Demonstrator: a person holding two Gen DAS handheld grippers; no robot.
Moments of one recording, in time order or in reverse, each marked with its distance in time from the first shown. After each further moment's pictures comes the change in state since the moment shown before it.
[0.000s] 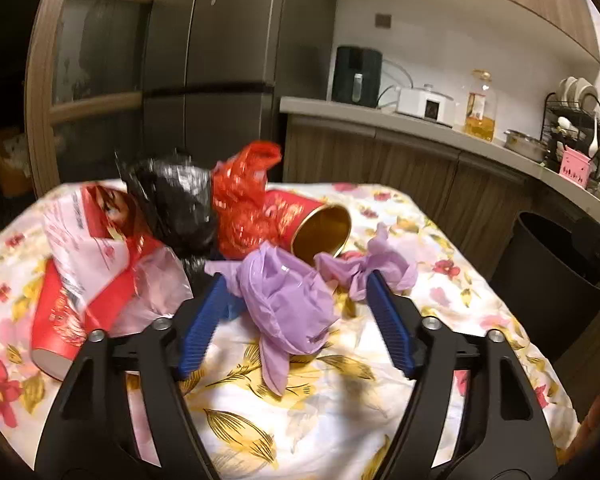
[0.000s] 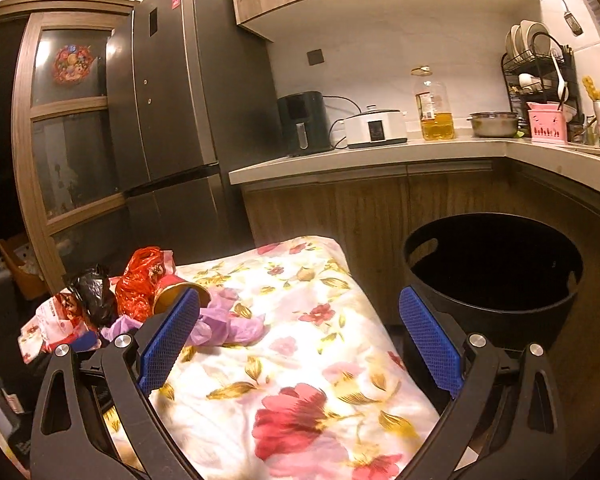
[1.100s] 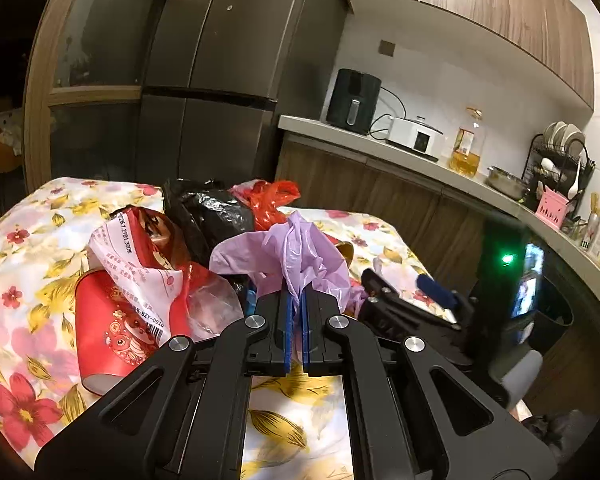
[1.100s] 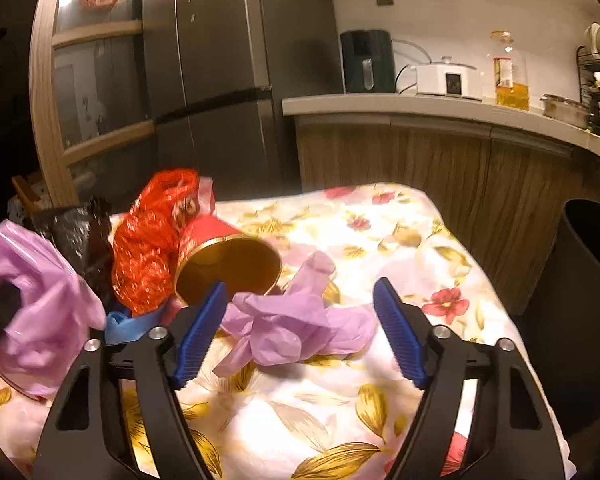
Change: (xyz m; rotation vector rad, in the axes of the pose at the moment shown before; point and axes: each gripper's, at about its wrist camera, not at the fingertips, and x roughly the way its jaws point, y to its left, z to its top) left arm -0.041 0.040 0.020 -0.093 -0.058 -0.102; right arm 0.120 0.078 -0.032 -0.136 0.240 0.101
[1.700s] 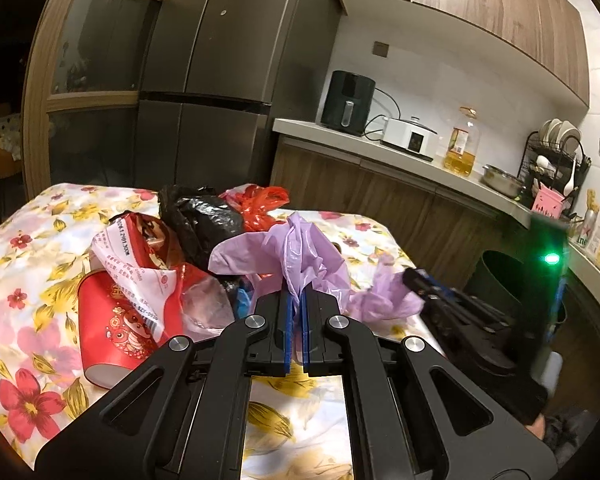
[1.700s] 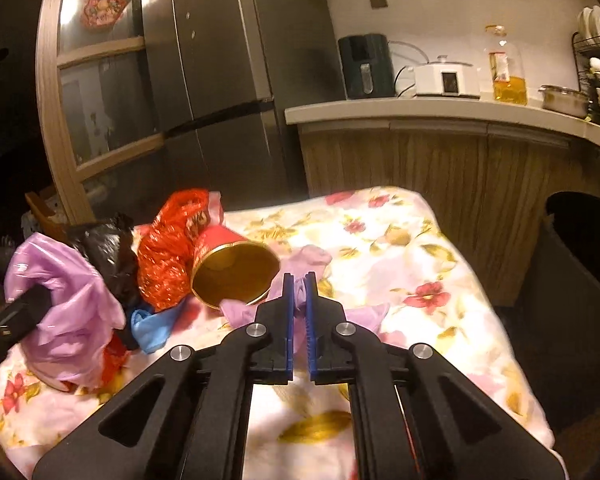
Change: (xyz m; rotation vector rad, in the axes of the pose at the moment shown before) left arm -0.011 -0.008 0.002 0.021 -0.007 -0.007; right arm -0.055 -0.023 0.003 0.060 -0.069 0.050
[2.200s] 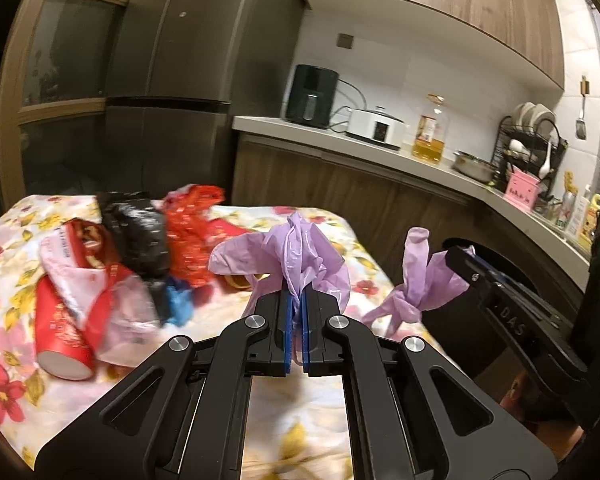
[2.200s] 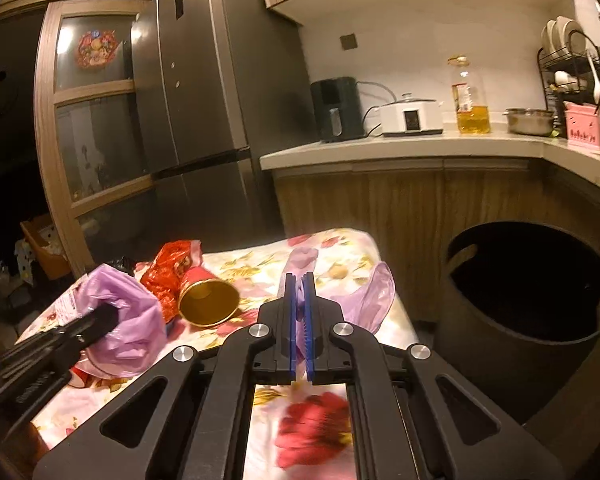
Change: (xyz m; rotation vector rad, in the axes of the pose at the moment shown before) left arm 0.003 -0.062 0.000 0.062 0.019 -0.097; right arm -0.083 -0.046 0.014 0.020 -0.128 -0.063
